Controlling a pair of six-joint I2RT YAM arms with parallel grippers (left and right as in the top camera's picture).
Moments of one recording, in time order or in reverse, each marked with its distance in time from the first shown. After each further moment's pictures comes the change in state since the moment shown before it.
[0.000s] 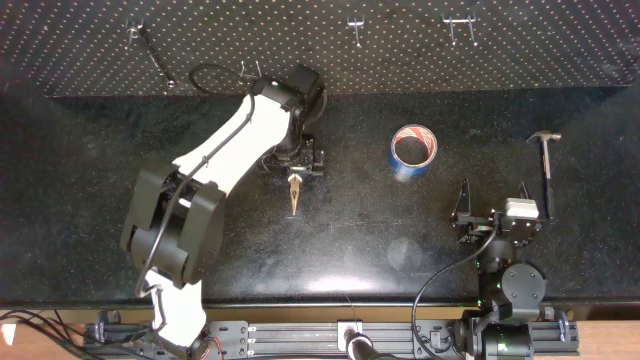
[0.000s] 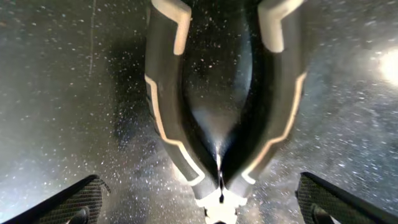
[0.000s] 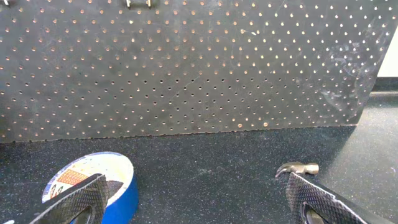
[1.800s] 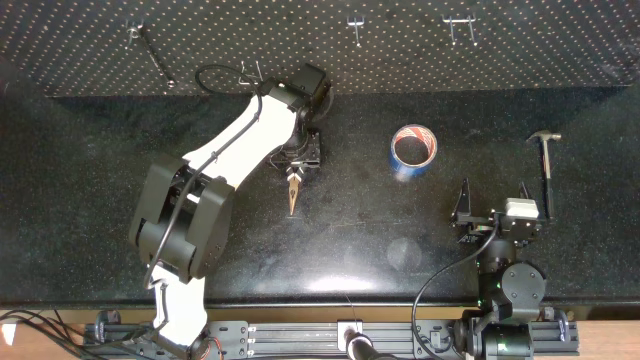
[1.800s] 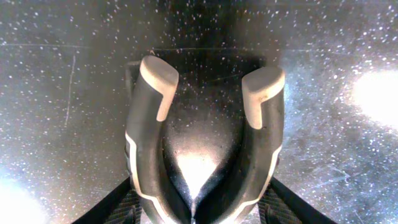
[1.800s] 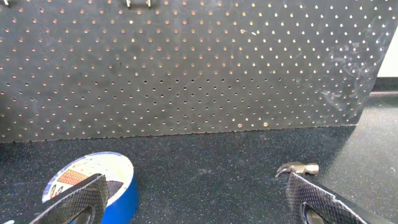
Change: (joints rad) left arm -0.015 0.039 0.008 0.099 -0.011 -0.087; right arm 0.000 0.000 0.000 0.000 0.000 0.000
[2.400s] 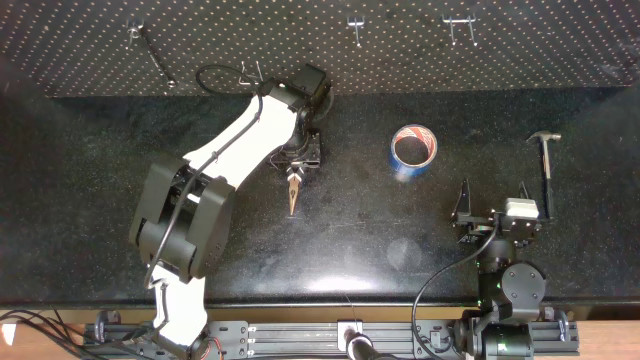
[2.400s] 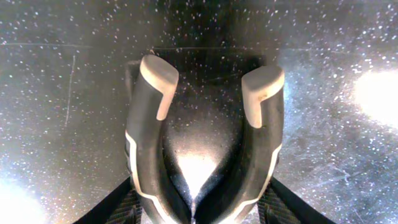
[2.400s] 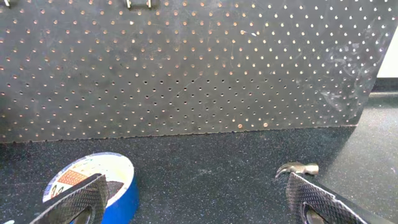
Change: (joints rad) left arm -0.002 0.000 0.000 0.001 -0.001 0.000; right arm 0.000 0.000 0.000 0.000 0.000 0.000
